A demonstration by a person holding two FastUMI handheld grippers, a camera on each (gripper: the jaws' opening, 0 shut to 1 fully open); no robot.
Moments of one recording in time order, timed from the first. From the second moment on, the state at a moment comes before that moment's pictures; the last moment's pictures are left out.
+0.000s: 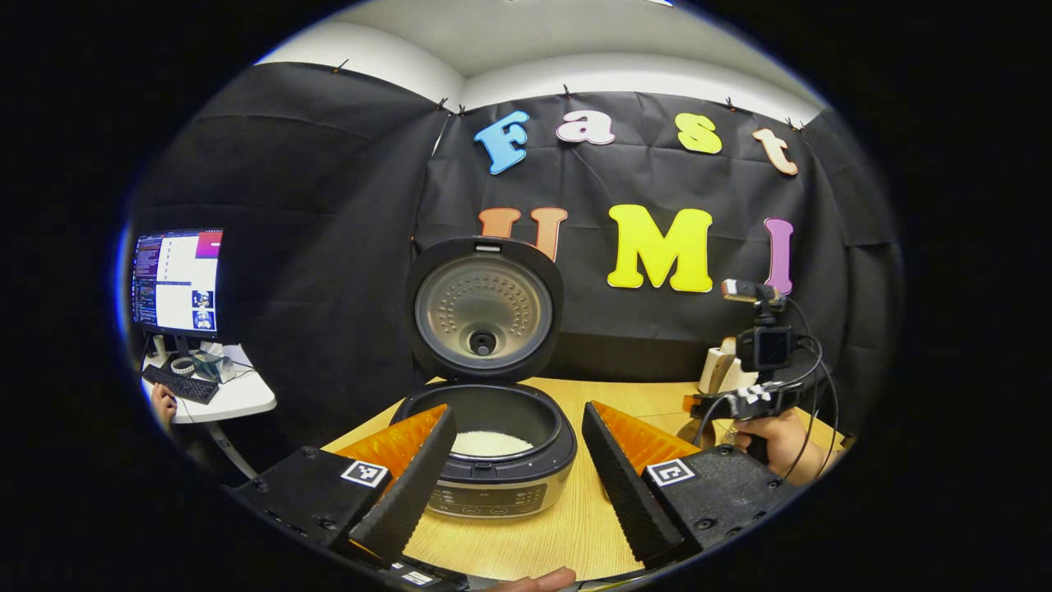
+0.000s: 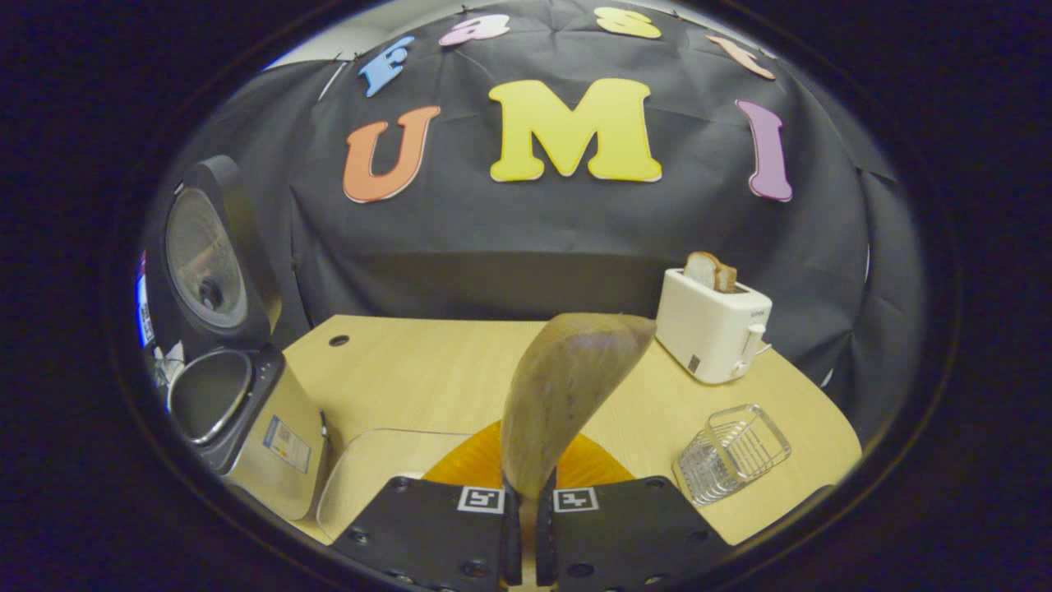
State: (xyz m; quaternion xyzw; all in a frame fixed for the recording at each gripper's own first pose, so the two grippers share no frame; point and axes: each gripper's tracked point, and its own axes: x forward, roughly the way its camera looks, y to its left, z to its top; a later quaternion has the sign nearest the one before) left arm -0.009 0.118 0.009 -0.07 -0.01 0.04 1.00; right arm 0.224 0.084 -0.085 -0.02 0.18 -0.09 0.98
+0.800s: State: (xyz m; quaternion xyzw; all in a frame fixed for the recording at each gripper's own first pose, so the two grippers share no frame) left arm -0.009 0.119 0.006 -0.06 0.00 0.05 1.00; right arm 0.209 0.120 -0.122 -0.03 0.18 -0.13 0.97
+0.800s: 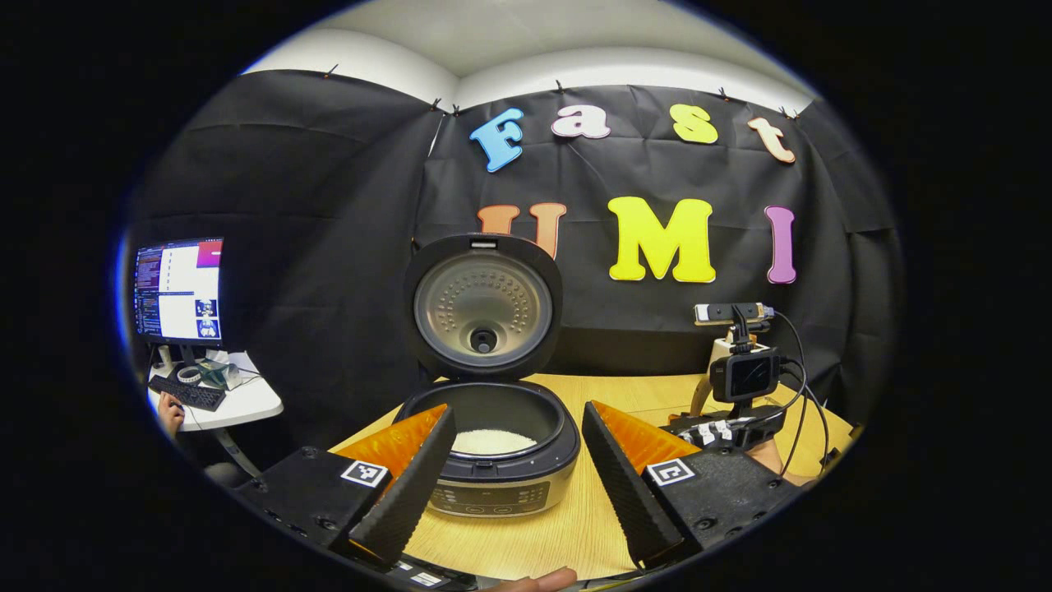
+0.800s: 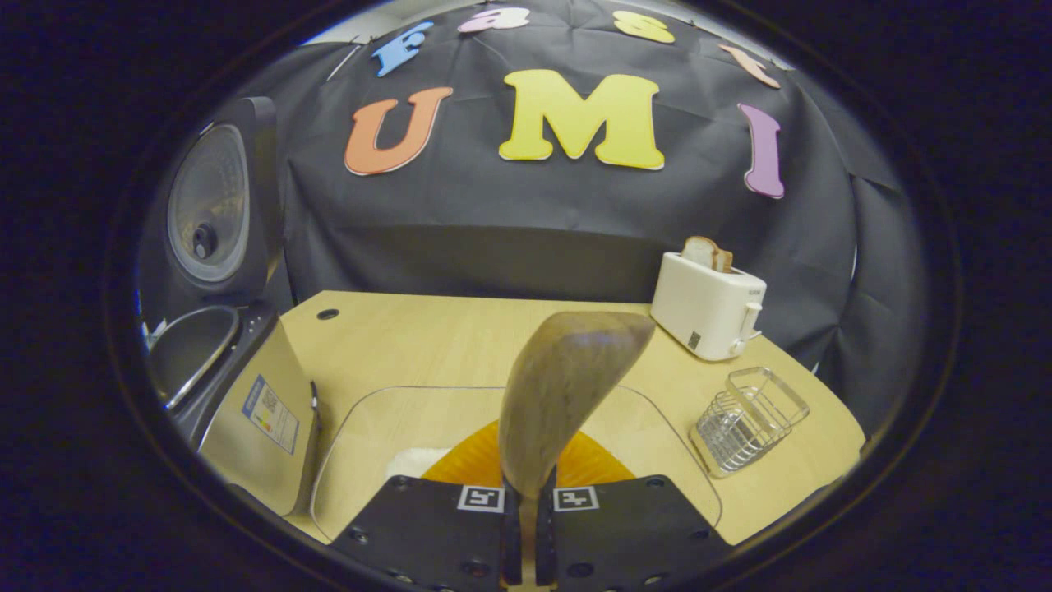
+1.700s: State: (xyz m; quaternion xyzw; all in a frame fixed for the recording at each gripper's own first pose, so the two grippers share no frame) left arm -0.008 0.120 0.006 -0.08 0.00 0.04 1.00; right arm 0.204 0.158 -0.133 0.25 0.22 -0.07 0.94
